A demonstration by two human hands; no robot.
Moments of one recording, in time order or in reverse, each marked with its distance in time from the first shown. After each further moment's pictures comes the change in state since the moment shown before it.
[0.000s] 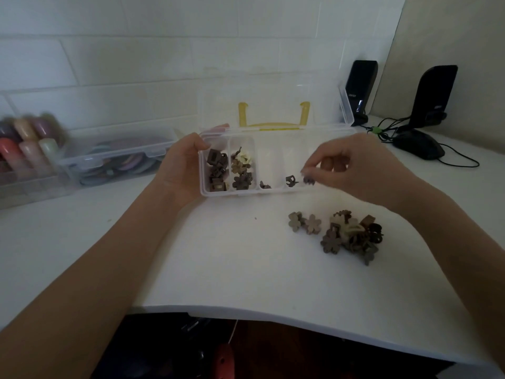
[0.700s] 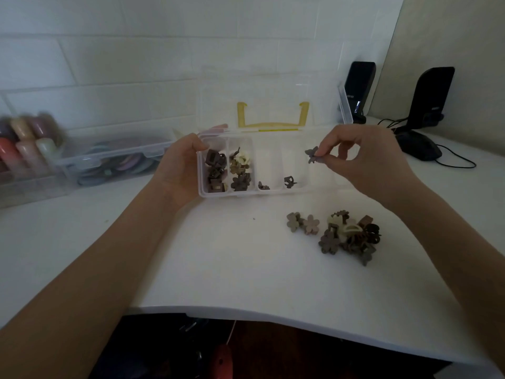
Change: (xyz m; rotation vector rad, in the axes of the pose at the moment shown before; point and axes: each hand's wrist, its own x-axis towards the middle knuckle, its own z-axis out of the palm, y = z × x) left_hand 0.000 0.000 0.001 0.007 0.008 -0.005; right_hand 0.002 0.011 0.001 0.006 0.272 0.030
